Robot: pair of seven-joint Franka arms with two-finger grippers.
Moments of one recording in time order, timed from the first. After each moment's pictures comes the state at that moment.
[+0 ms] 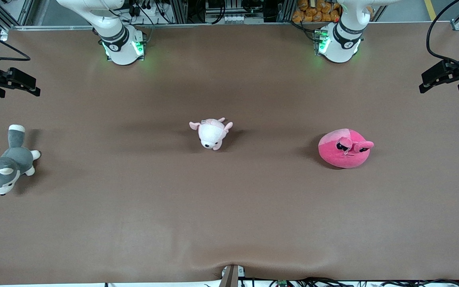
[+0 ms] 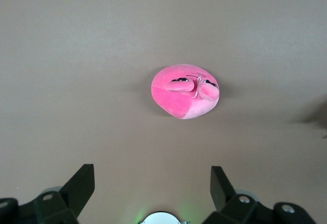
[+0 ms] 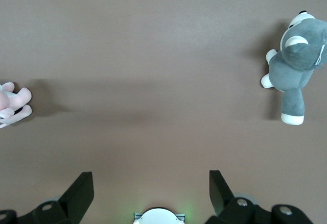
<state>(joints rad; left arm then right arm) 0.02 -0.03 -0.07 -1.49 0.03 1.46 -0.05 -0.05 -0.03 0.02 -1.56 0.01 1.41 -0.06</state>
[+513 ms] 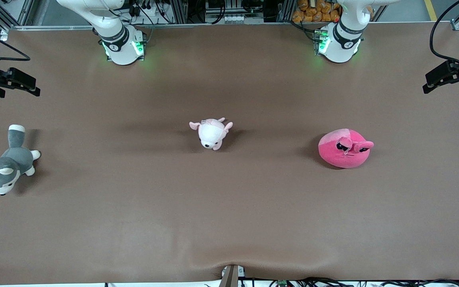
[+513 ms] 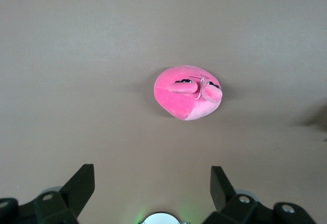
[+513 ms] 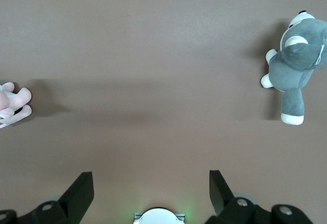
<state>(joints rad) 0.03 -0.02 -0.06 -1.48 0.03 1.46 -0.05 -0.05 -0.03 0.01 -1.56 0.01 1.41 -0.06</state>
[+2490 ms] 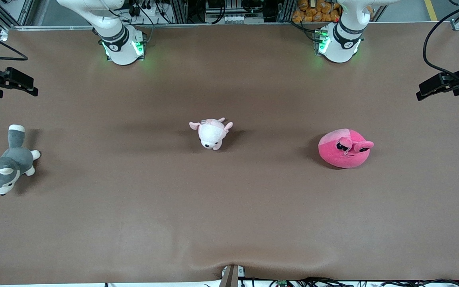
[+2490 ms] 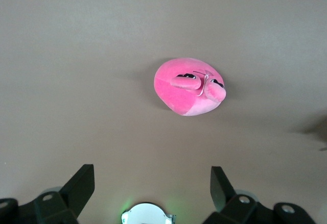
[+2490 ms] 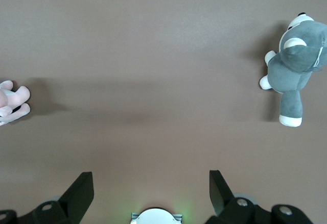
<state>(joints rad) 0.03 0.02 -0.06 -1.48 0.04 1.42 -0.18 -0.06 -0.03 0.01 -1.56 0.01 1.41 -0.08</state>
